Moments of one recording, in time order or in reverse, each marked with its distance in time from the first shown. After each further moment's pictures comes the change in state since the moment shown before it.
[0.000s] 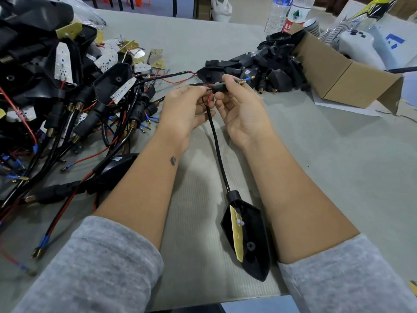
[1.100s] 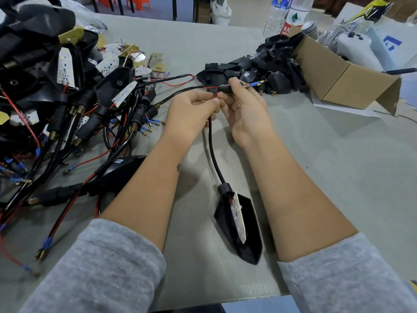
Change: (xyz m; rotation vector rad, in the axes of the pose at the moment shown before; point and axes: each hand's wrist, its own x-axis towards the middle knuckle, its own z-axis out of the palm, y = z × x) left_hand 0.002 -0.009 0.001 0.372 -0.036 0.149; right_hand 0.007 0.000 -0.003 0.044 0.104 -0.039
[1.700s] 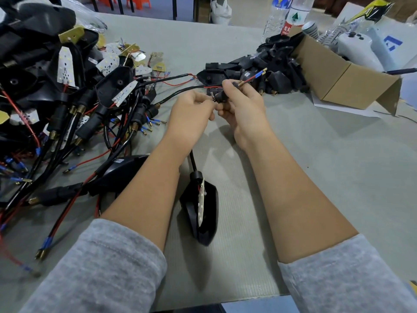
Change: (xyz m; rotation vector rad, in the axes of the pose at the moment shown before) left_hand 0.002 -0.003 -0.003 0.137 0.030 -0.016; right_hand -0.001 0.001 0.000 -0.369 -0.052 -0.076
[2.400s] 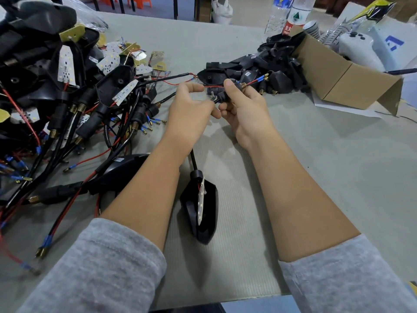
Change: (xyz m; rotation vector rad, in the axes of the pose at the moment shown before) left_hand -0.006 0.004 0.001 -0.078 0.022 -0.006; right_hand -0.003 -0.002 -0.004 0.038 -0.011 0.045
